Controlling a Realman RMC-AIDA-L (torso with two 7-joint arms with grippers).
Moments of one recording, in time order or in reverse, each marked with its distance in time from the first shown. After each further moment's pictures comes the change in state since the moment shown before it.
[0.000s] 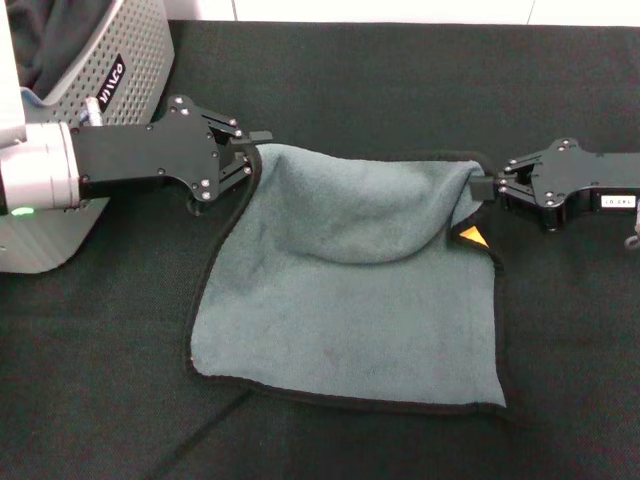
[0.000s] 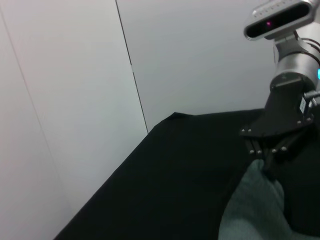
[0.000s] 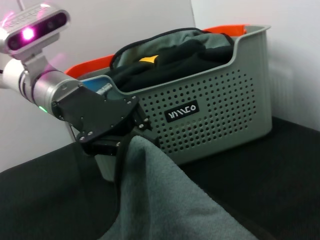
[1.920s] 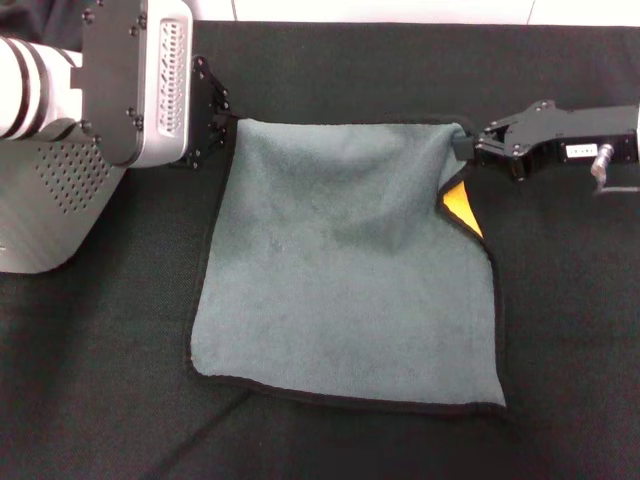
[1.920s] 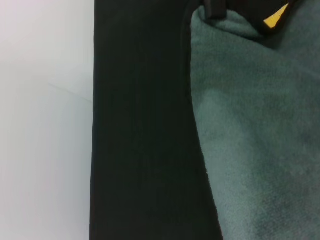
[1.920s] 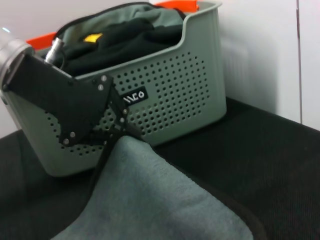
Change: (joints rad) left arm 0.098 -0.044 0.536 0.638 0.507 -0.401 -0.228; right arm 0.150 -0.012 0.003 0.086 -0.082 0.173 0.109
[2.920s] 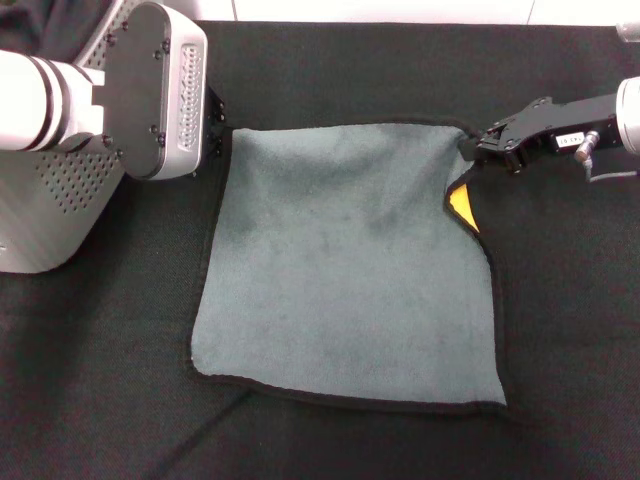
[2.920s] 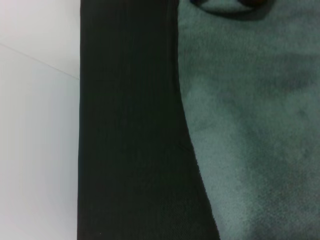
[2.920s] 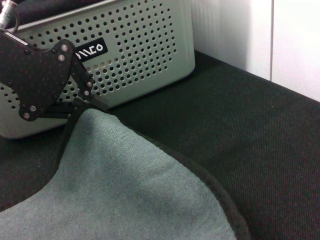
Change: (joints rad) left arm -0.021 0.000 0.038 -0.095 0.050 -0.095 -0.006; right arm 0.092 -0.010 -0.017 0.031 -0.163 0.111 0.131
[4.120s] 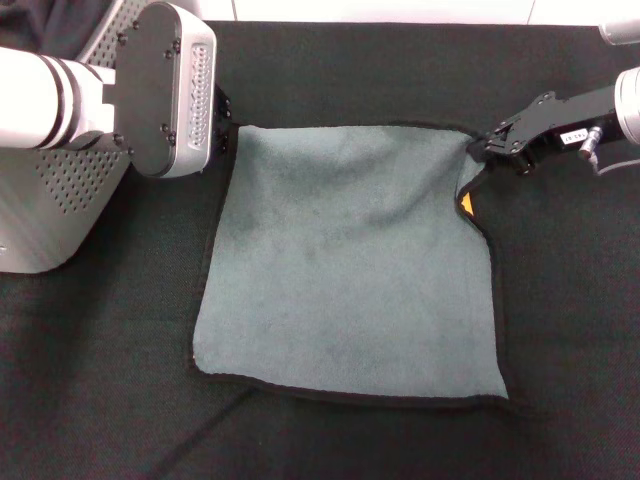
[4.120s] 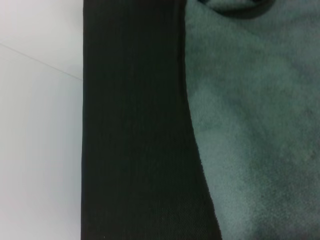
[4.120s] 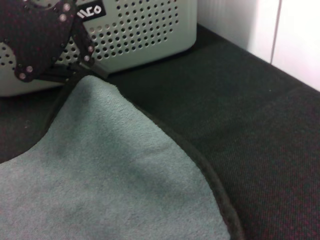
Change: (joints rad) left arm -0.013 -0.002 0.014 -0.026 0.000 -0.035 -0.001; right arm 0.039 -0.015 -0.047 -0.007 -0.077 0.026 0.002
